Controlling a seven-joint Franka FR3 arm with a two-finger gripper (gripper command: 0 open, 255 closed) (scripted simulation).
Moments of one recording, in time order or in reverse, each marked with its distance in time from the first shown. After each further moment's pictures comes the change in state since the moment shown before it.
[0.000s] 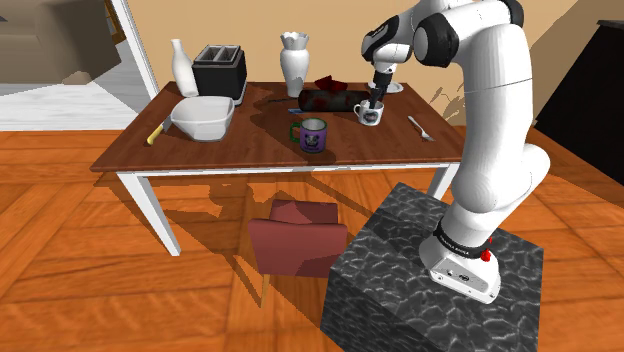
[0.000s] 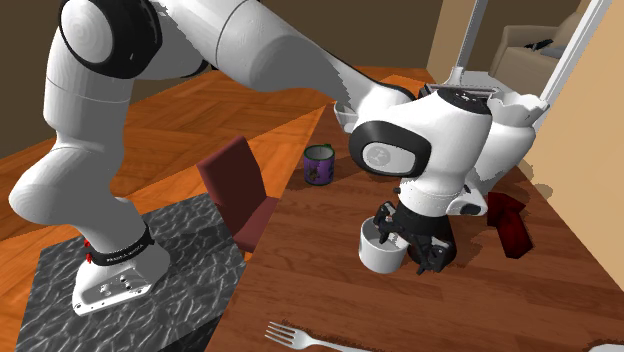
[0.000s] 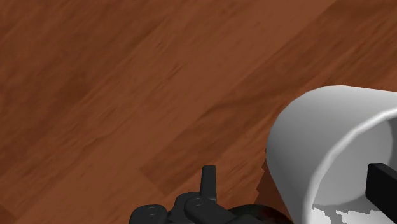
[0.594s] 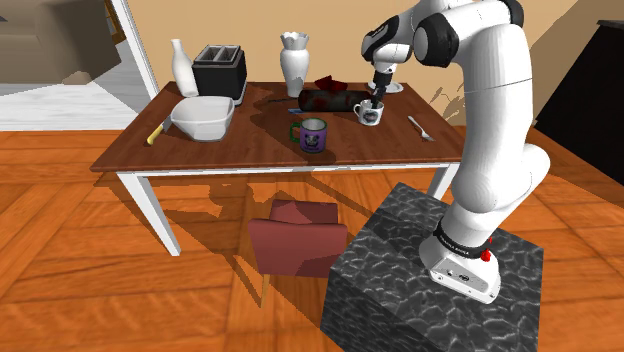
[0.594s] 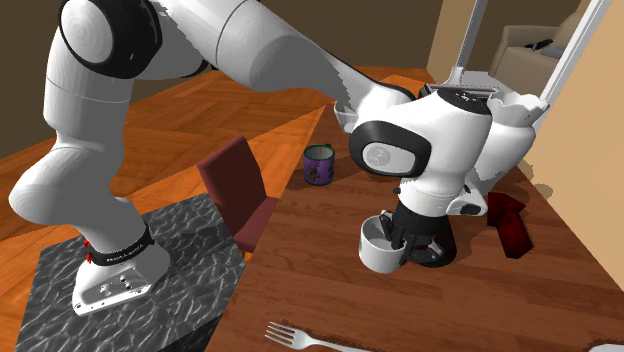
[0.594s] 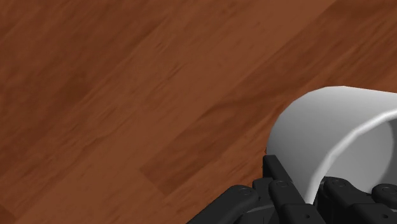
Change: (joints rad) arm 0.000 0.000 0.000 0.000 0.000 0.000 0.000
